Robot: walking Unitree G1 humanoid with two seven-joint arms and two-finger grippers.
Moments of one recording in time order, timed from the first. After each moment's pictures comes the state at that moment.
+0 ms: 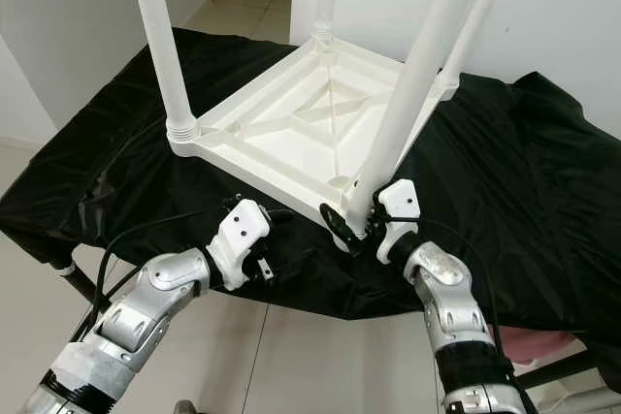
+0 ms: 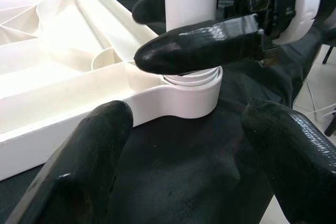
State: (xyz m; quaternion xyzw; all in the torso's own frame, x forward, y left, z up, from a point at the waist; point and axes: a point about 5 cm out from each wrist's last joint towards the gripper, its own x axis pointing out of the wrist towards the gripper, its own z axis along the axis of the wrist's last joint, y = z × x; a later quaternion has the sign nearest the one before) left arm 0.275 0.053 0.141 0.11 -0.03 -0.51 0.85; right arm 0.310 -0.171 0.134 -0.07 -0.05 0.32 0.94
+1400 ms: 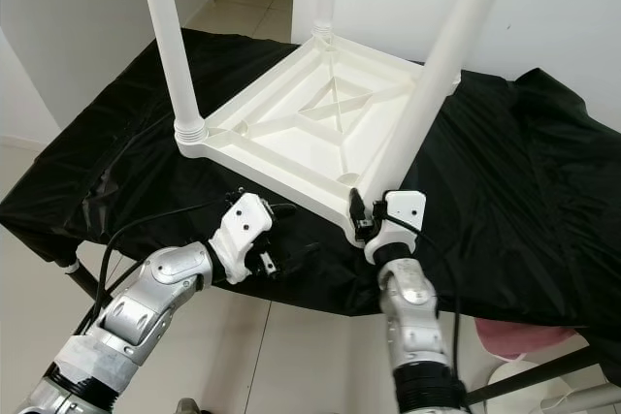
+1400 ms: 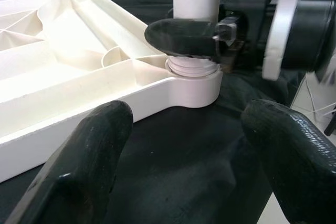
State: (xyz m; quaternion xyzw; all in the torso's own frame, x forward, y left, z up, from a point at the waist) left arm 0.277 0.047 0.145 0.11 -0.04 -0.52 0.85; right arm 0.300 -0.155 0.119 0.04 -0.07 -0.07 0.99
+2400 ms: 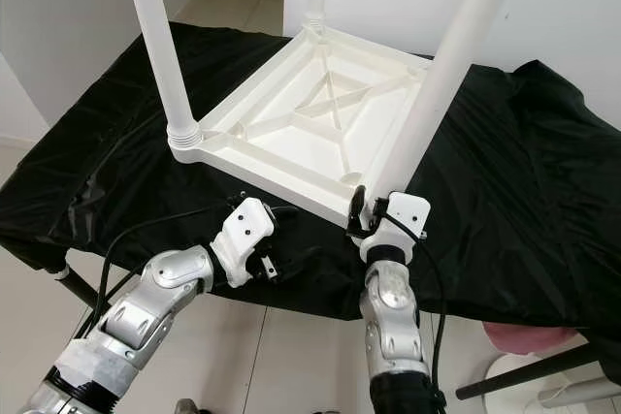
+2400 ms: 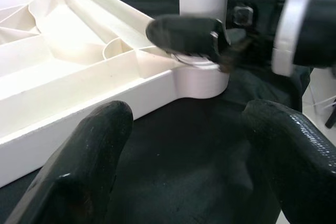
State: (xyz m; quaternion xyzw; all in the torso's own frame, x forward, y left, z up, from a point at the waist) left arm 0.274 0.051 0.141 0.13 -0.05 -0.51 0.85; right arm 0.285 -0.151 0.118 0.07 -0.08 -0.05 0.99
